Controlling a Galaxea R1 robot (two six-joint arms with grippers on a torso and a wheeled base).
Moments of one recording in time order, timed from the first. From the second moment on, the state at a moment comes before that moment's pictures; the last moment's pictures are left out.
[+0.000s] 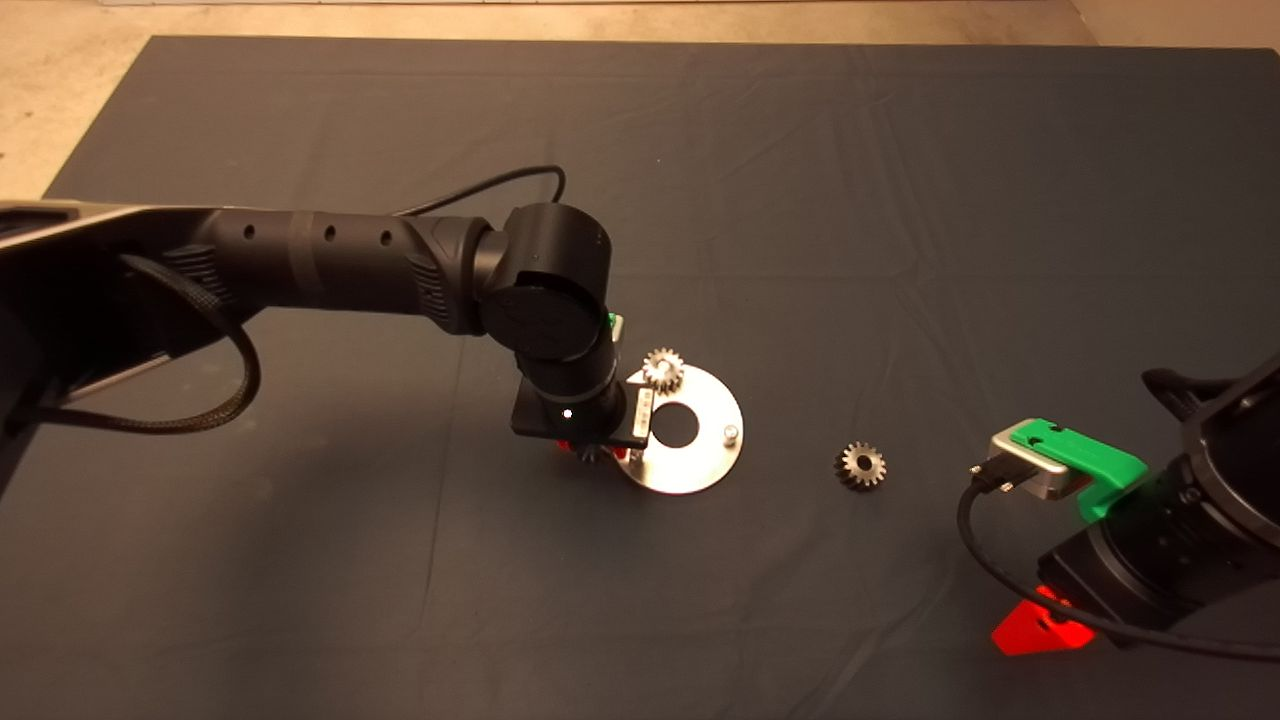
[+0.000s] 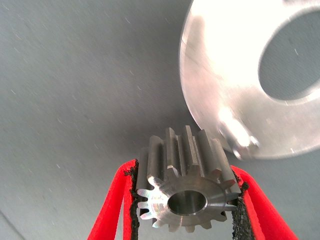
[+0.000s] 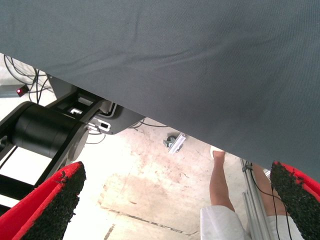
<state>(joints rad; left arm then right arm) -0.33 2.74 -1.03 0.34 1.53 -1.56 0.46 2.19 -0.43 0.05 -1.53 1.39</state>
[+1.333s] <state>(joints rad) -0.34 2.88 -1.13 0.30 1.53 -1.58 0.46 2.19 -0.43 0.05 -1.53 1.39</state>
